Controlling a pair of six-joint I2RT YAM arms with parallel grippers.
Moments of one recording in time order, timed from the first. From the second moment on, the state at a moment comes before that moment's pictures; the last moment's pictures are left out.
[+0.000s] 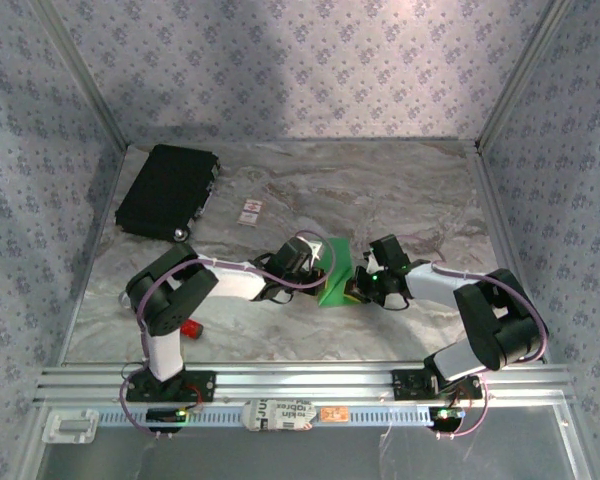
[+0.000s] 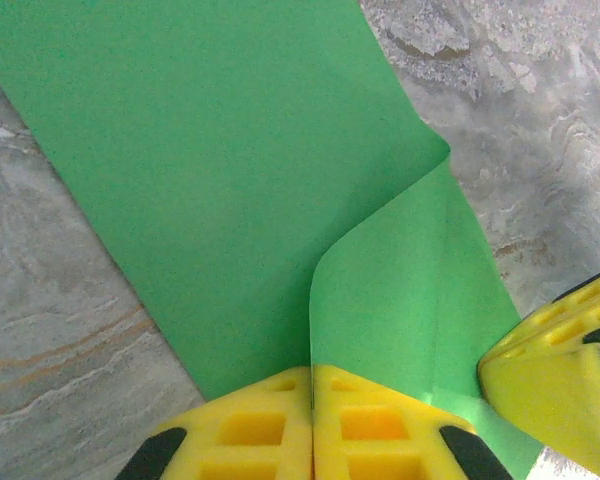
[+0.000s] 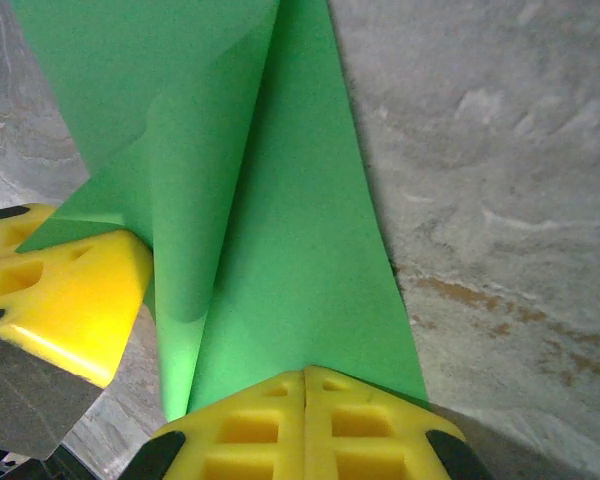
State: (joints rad) left arm -0.90 1.85 0.86 0.22 0.18 -0.59; right arm 0.43 1.47 0.55 -0.17 -0.49 0.80
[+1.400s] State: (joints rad) left arm -0.90 1.86 0.86 0.23 0.19 -0.60; right arm 0.44 1.60 0.54 0.15 -0.55 0.96
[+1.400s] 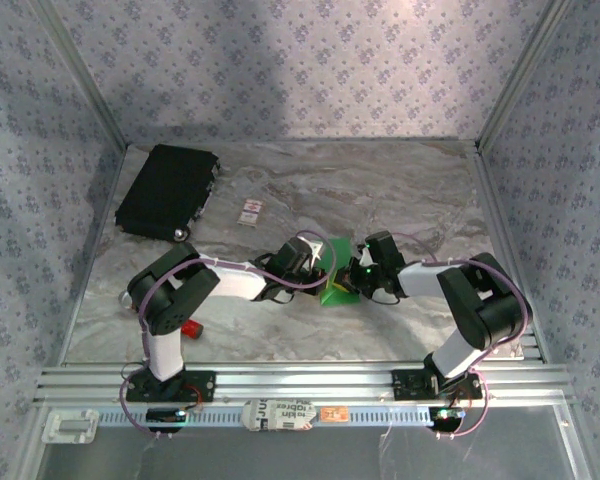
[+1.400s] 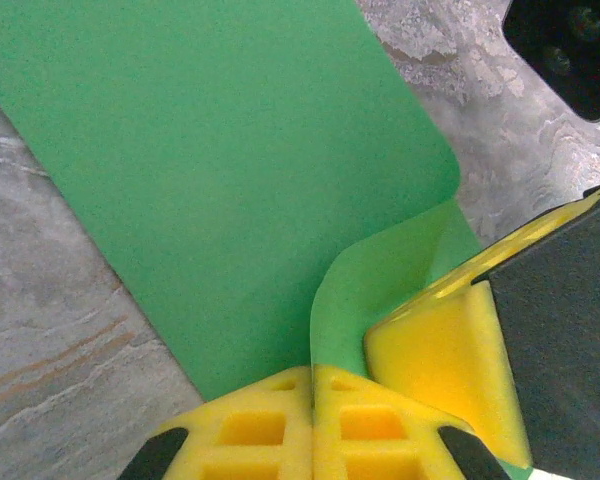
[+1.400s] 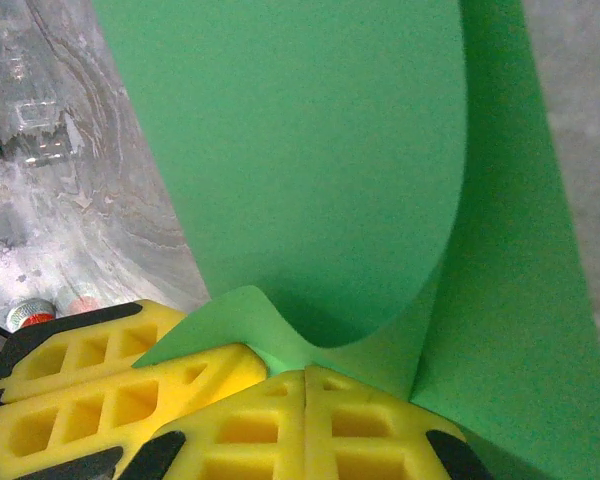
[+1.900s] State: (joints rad) left arm -0.90 1.86 0.86 0.24 0.19 -0.60; right arm 0.39 1.56 0.59 0.10 -0.55 0.94
